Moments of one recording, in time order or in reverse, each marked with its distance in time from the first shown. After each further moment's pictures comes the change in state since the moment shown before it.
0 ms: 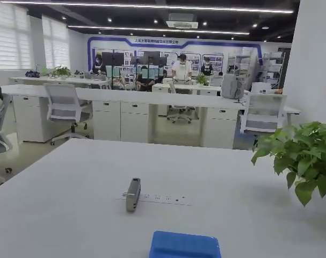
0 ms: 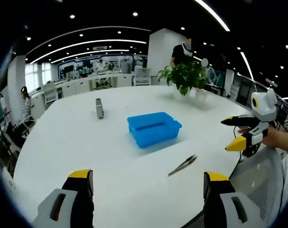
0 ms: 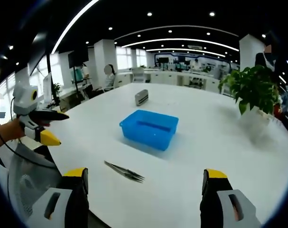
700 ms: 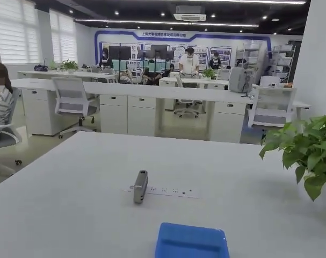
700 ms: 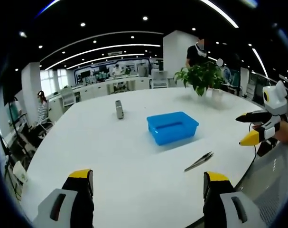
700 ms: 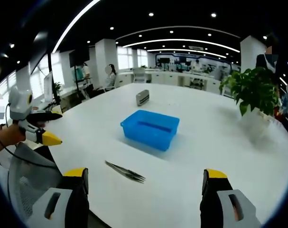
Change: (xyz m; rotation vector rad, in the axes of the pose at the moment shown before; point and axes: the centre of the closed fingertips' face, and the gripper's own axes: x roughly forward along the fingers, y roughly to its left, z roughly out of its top) left arm -0.009 0.016 -0.012 0.001 -0.012 0.128; right arm 0.001 0.002 0.000 -0.004 -0.002 0.006
